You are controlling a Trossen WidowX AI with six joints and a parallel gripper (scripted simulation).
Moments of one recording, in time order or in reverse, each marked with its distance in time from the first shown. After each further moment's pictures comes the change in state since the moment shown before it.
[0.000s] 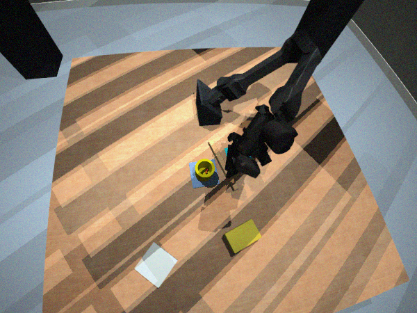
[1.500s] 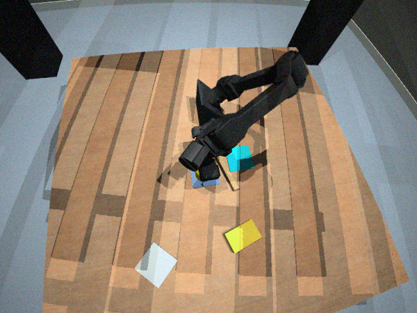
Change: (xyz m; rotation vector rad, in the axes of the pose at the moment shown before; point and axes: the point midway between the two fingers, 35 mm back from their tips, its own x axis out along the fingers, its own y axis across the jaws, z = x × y) arm 0.070 0.100 -0.059 -0.335 -0.447 0.556
